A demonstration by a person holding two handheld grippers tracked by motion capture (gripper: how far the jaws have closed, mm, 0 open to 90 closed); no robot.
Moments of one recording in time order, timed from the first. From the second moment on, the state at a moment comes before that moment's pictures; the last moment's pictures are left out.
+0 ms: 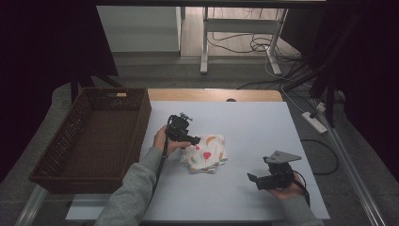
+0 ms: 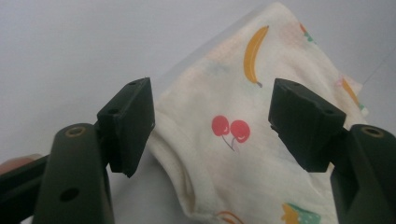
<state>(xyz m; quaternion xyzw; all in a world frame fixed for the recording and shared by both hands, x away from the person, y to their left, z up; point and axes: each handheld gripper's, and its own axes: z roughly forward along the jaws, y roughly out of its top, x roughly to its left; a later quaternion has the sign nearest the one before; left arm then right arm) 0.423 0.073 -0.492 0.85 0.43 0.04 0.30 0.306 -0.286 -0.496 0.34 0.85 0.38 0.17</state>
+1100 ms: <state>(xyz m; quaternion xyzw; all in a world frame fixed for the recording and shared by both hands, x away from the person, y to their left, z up) 0.436 0.069 -0.516 0.86 0.45 0.02 0.25 0.307 -0.285 -0.497 0.34 0.85 0.37 0.17</state>
